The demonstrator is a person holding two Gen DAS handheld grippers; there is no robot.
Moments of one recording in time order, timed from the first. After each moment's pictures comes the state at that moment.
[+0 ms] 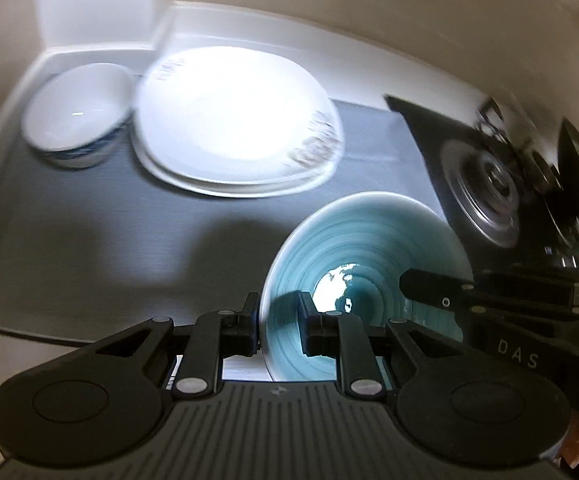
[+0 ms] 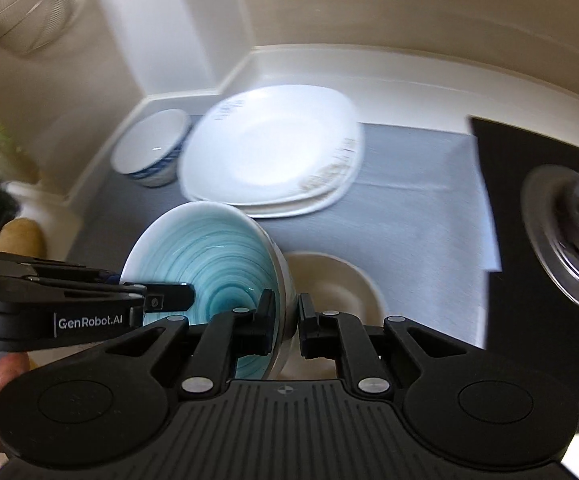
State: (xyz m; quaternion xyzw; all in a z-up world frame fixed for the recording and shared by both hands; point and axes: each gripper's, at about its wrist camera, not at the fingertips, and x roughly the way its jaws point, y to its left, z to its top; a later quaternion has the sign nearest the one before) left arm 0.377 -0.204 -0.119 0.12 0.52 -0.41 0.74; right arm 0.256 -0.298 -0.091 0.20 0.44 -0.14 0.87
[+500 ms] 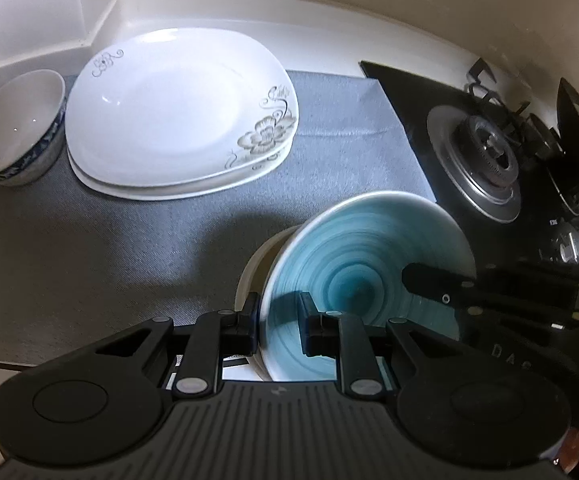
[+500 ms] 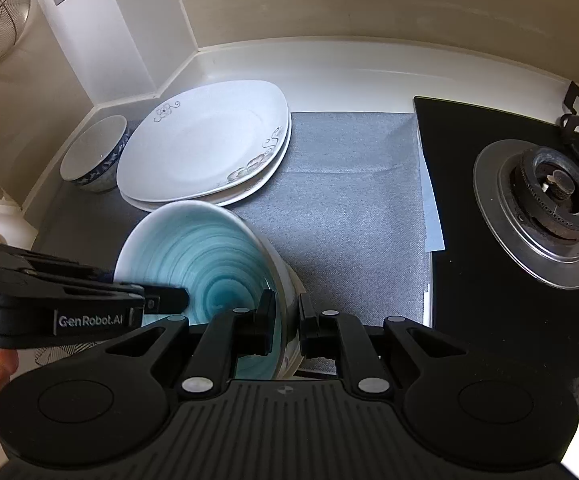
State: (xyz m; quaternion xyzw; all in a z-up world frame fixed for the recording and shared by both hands) left arm 0.364 -0.255 -0.137 0.17 0.53 -0.42 0.72; right arm 0.234 -0.333 -0.111 0.21 0.43 -0.17 0.86
